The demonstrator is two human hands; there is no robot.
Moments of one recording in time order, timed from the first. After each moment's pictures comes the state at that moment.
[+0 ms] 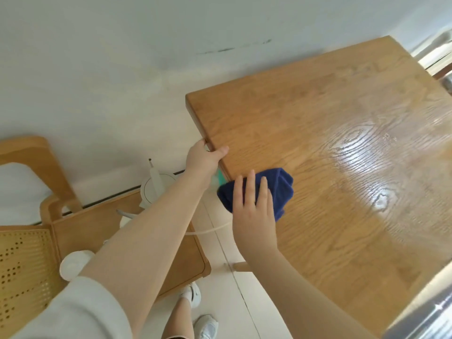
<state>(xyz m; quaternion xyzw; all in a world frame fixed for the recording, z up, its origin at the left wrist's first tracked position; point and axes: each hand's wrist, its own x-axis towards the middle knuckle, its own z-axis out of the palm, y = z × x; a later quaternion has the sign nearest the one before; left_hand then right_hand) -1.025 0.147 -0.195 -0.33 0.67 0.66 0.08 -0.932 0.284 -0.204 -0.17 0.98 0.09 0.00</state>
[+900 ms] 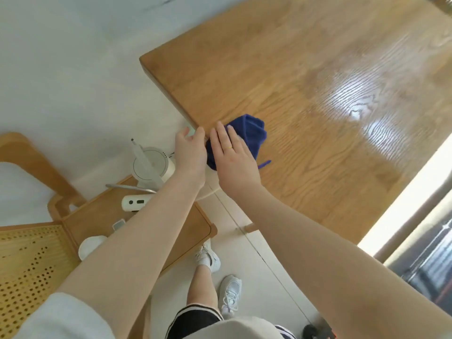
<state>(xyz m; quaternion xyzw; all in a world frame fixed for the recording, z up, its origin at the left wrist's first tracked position) -0.947 0.204 -0.194 -0.37 0.63 0.68 0.05 -0.920 0.302 -0.184 -0.20 0.98 0.00 0.09</state>
